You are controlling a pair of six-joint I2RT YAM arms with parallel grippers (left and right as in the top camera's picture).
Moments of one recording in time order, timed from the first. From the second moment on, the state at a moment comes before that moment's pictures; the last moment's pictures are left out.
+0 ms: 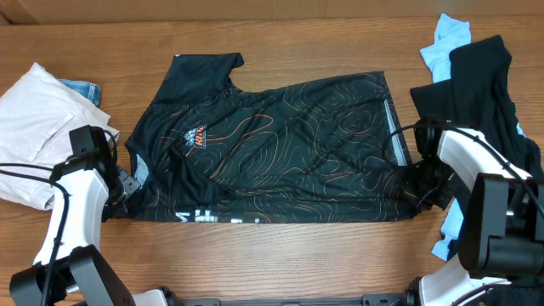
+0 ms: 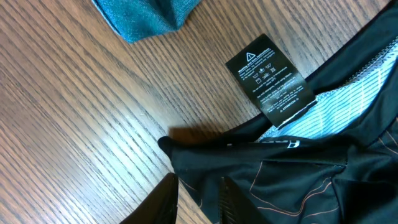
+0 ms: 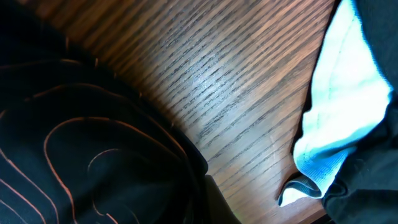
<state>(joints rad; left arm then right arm) 0.35 1.51 0.91 -0.84 -0.21 -0.55 -0.10 1.80 1.04 -1.12 0.16 0.57</state>
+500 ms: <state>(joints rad) 0.35 1.51 0.91 -0.83 -0.21 -0.55 -0.10 1.69 1.04 -1.13 0.17 0.58</state>
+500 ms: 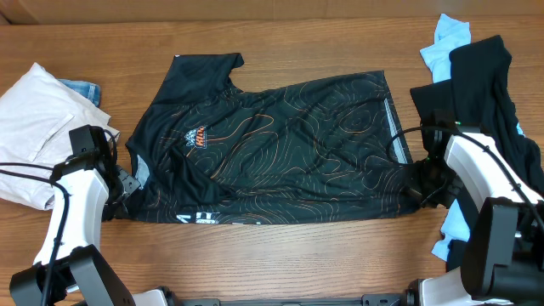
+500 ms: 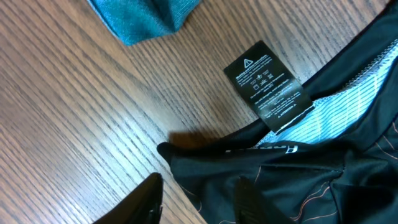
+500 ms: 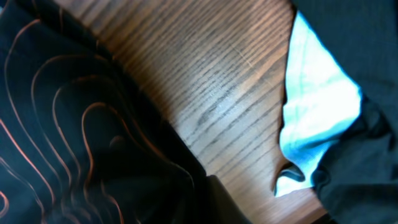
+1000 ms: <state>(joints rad) 0.35 1.51 0.91 -0.77 -0.13 -0.53 -0.10 1.69 1.03 -0.95 0.09 0.52</state>
